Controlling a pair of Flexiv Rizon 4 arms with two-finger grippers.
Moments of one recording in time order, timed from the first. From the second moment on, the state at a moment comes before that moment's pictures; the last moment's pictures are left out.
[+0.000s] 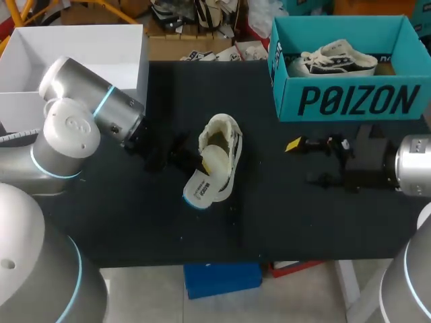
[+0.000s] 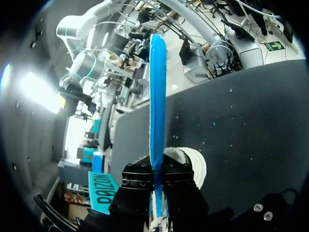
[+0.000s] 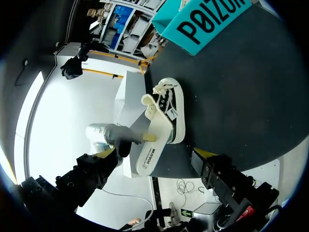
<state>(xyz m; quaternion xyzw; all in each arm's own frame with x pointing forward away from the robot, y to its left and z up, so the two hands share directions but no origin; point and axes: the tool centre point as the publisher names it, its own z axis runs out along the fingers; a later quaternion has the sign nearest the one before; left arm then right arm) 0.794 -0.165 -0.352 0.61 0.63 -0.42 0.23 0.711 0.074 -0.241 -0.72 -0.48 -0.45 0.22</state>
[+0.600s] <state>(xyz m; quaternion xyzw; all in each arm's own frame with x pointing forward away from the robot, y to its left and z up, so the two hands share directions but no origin) 0.824 -0.177 -0.361 0.62 0.64 -0.40 0.22 0.712 0.074 -0.240 -0.72 -0.48 -0.45 0.22</state>
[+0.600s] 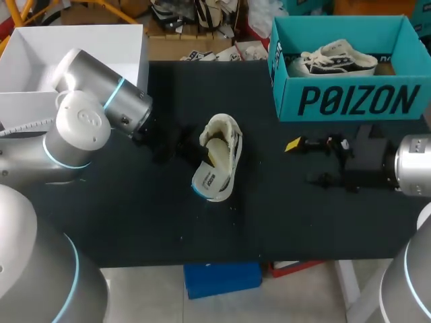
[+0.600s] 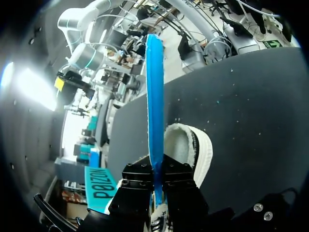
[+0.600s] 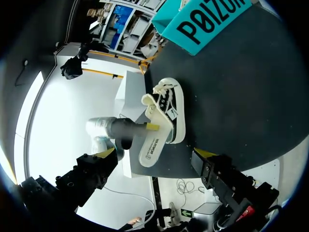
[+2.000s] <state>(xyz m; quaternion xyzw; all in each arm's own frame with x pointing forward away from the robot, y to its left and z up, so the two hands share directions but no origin) 0.829 -0.182 -0.360 0.61 0.66 -0.38 0.20 0.711 0.074 -0.240 -0.72 -0.48 -0.45 0.22</state>
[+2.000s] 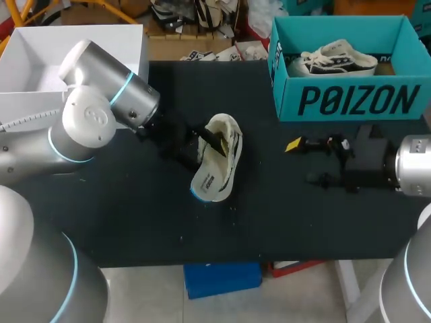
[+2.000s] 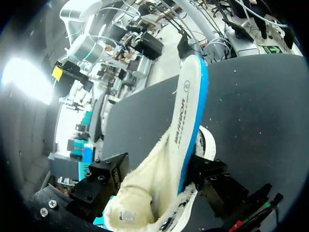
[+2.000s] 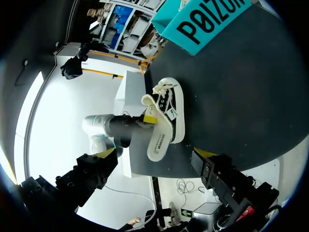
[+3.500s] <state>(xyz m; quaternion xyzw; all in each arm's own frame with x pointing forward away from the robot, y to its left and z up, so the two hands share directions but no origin) 0.807 -0.173 -0.361 0.64 0.64 -0.37 0.19 0.711 0.074 -0.240 -0.72 -0.48 -0.45 0.22</state>
